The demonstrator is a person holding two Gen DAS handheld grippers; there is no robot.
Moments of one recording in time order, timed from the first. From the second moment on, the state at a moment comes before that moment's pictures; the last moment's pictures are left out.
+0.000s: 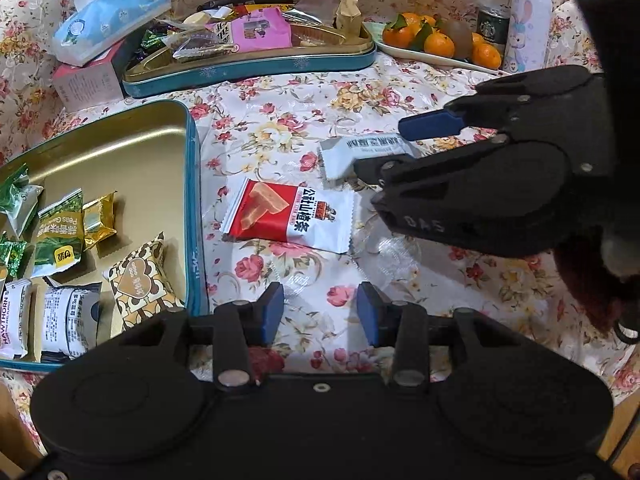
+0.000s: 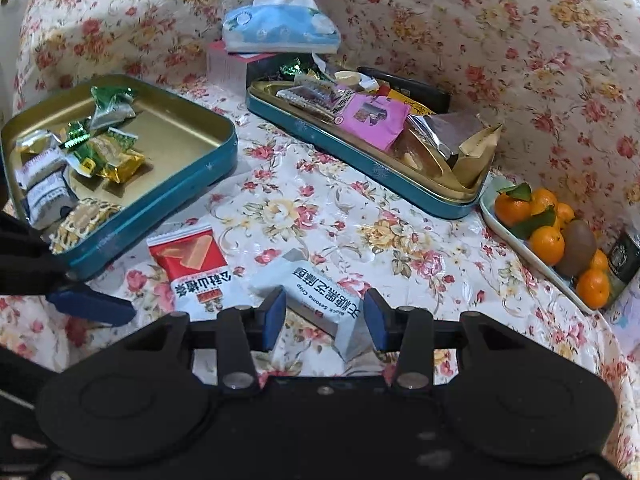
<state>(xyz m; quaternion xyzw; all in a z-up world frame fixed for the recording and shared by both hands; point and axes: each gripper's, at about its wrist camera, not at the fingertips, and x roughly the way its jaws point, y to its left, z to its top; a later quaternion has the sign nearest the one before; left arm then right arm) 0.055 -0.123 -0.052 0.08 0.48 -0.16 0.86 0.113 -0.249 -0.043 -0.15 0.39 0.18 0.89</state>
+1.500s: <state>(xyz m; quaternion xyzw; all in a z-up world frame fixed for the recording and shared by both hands) 0.104 -0.094 -0.040 -0.10 0.52 -0.14 0.84 0.029 -0.306 -0.040 0.16 0.42 -0.05 0.89</state>
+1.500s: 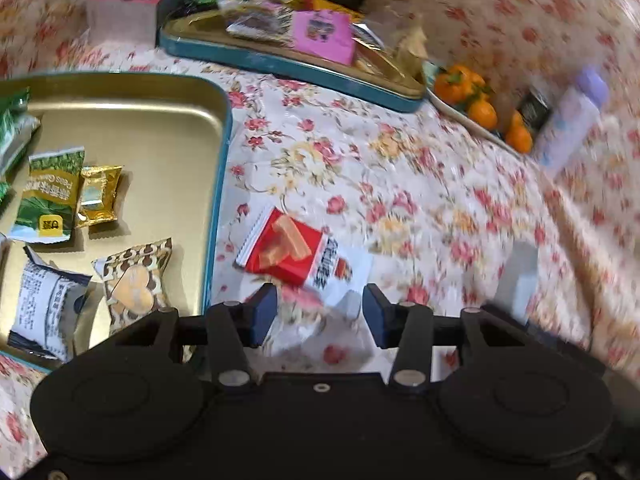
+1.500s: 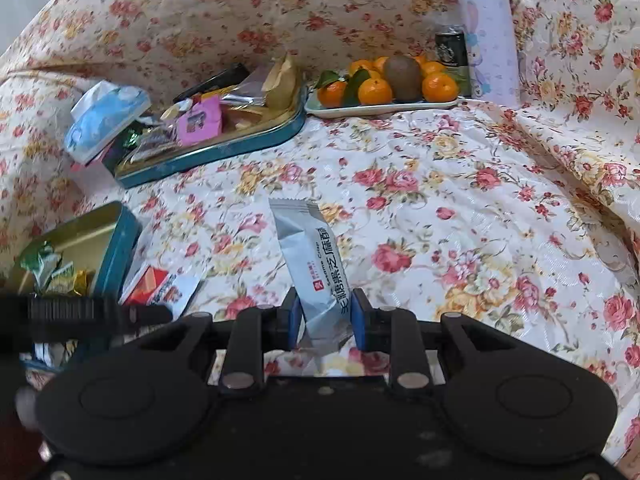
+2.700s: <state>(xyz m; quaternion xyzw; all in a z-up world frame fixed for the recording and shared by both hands) 0.141 -0.141 -0.047 0.02 0.51 -0.11 0.85 0.025 -0.303 -0.048 0.18 0.39 -0.06 0.90</state>
